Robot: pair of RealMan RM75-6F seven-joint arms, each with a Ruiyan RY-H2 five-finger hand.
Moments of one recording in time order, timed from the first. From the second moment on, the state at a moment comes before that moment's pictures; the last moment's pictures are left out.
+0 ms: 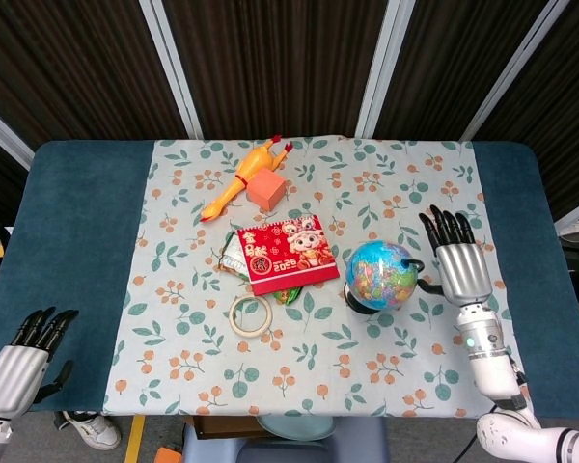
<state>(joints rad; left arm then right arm) -0.08 -1.12 0.07 -1.56 1.69 1.50 0.02 0.43 -1.33 0.25 -1.66 -1.20 1.25 -0.45</state>
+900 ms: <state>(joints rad) -0.08 -1.12 0.08 -1.56 1.69 1.51 0.02 0.42 -1.24 0.19 -1.94 -1.31 1.29 -0.44</state>
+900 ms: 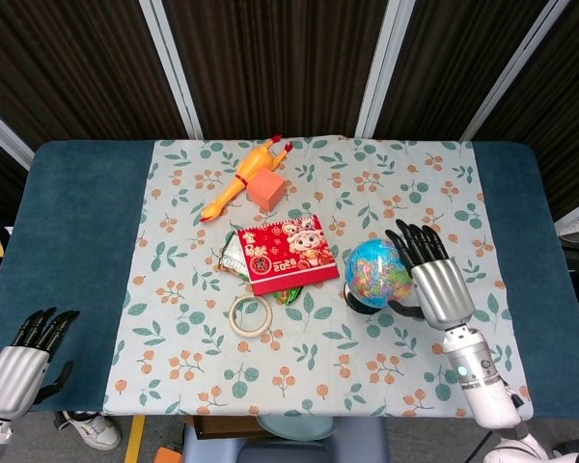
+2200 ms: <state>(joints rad) -0.08 -1.13 0.07 -1.55 1.68 1.50 0.04 0.41 -1.25 0.17 -1.68 -1.22 1.28 -0.36</state>
